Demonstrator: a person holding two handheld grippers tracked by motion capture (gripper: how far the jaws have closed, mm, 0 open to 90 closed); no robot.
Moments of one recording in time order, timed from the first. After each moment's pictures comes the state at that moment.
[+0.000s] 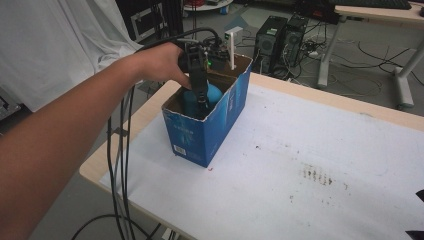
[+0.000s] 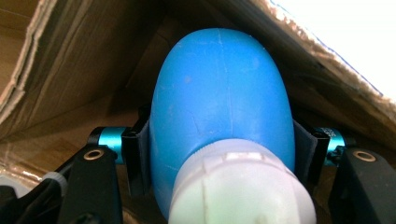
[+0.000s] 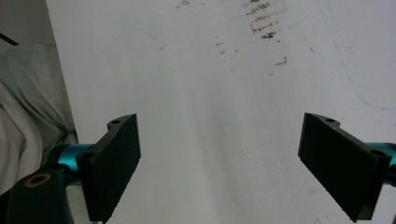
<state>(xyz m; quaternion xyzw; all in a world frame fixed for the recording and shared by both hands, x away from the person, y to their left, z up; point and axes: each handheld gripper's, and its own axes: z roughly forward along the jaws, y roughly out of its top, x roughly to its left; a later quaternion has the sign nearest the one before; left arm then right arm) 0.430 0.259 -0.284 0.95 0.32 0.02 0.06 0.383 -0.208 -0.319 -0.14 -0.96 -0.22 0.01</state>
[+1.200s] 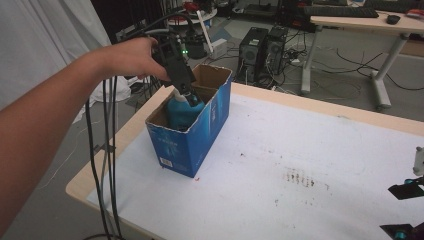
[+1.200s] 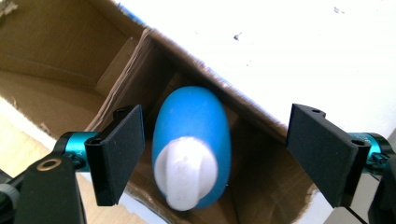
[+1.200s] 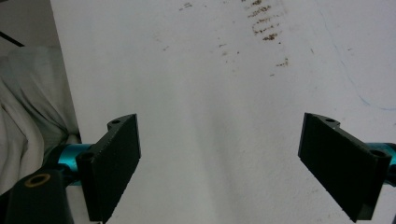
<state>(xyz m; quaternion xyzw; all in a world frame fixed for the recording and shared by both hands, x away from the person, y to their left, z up) 0.412 0.249 -0.226 0.94 0.30 0.08 0.14 0.380 -0.211 -0.318 -0.13 -0.96 -0.23 0.01</state>
